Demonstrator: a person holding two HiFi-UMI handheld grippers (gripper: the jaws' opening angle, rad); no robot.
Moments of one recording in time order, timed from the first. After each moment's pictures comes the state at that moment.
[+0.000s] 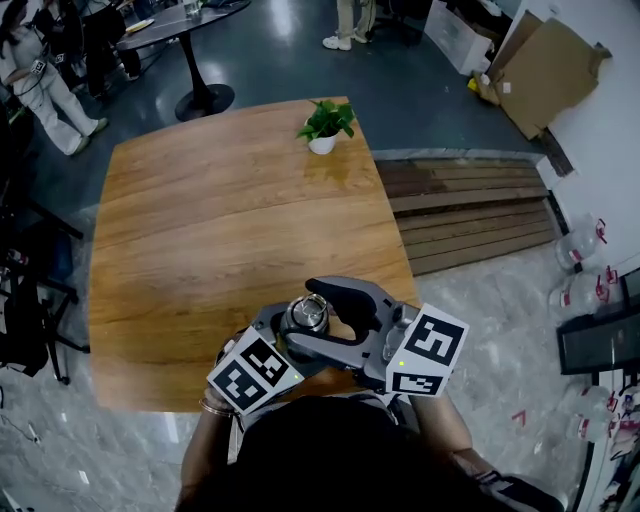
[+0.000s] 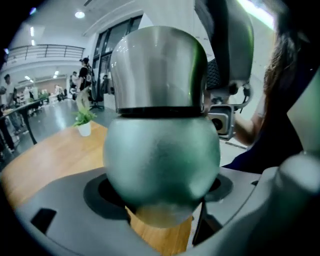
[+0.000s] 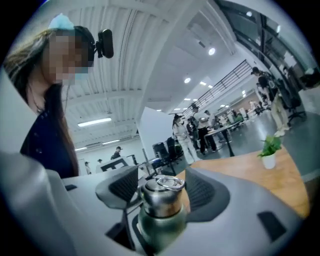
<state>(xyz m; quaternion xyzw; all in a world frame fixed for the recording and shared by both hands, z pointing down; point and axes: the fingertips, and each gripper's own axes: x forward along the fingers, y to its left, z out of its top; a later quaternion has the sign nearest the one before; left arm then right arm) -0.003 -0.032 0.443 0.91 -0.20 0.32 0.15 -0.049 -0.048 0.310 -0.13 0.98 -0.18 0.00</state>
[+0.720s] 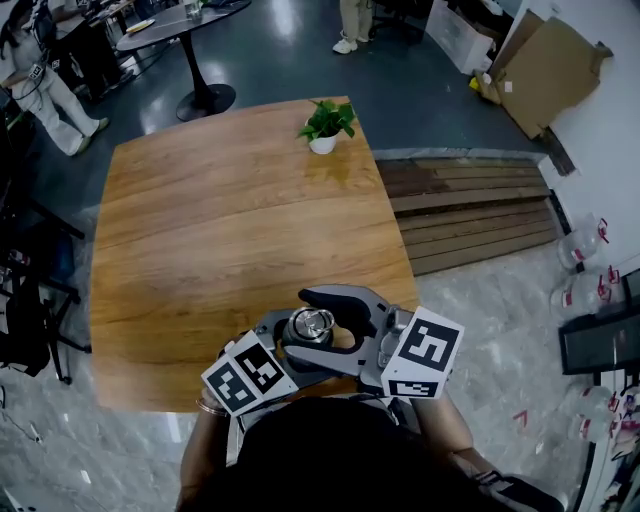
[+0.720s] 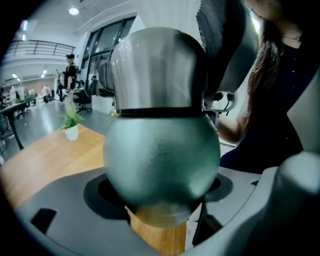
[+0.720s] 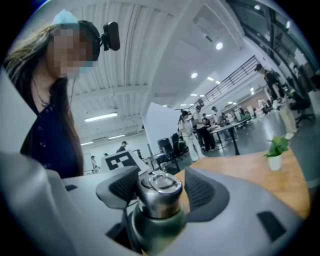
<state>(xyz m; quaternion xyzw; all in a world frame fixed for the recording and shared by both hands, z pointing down) 0.008 -0.016 0.435 0.93 -0.14 0.30 0.15 -0.054 -0.036 0.314 -0.10 0.98 -0.16 -0.02</state>
